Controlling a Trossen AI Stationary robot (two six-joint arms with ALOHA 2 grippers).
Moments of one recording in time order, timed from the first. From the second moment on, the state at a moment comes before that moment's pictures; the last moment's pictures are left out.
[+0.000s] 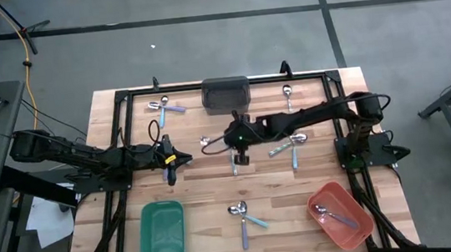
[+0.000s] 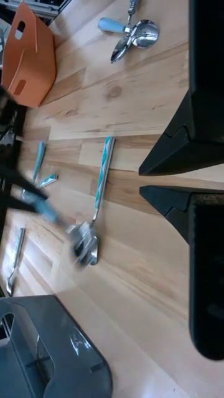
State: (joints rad) left arm -0.05 1.01 0.08 0.58 -0.18 -0.21; right arm -0.06 1.82 1.25 -0.31 0.19 -0.06
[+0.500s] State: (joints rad) left arm -0.05 1.01 0.08 0.58 -0.18 -0.18; right arm -0.35 1.82 1.48 -0.48 0.22 -0.32
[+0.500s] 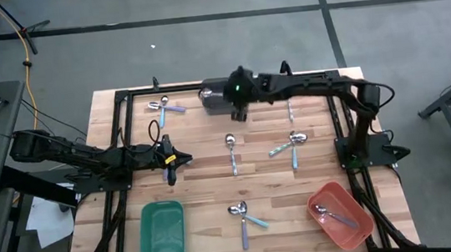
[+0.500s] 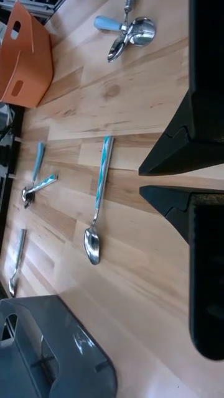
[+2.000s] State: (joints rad) left arm -0.05 1.01 0.08 0.59 -0.18 -0.17; right arm -0.59 2.02 1.48 -0.40 -0.07 -0.24
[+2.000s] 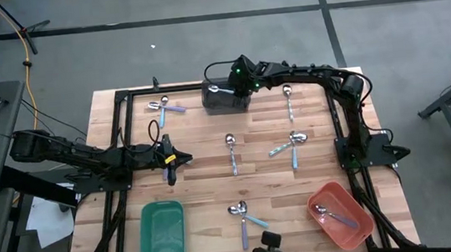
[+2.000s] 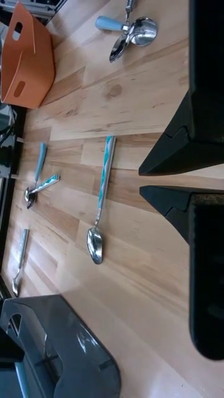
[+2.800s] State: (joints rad) left arm -0.05 1.01 0.08 0.59 -0.18 -0.17; right arm -0.59 2.02 1.47 -0.40 -0.07 -0.21
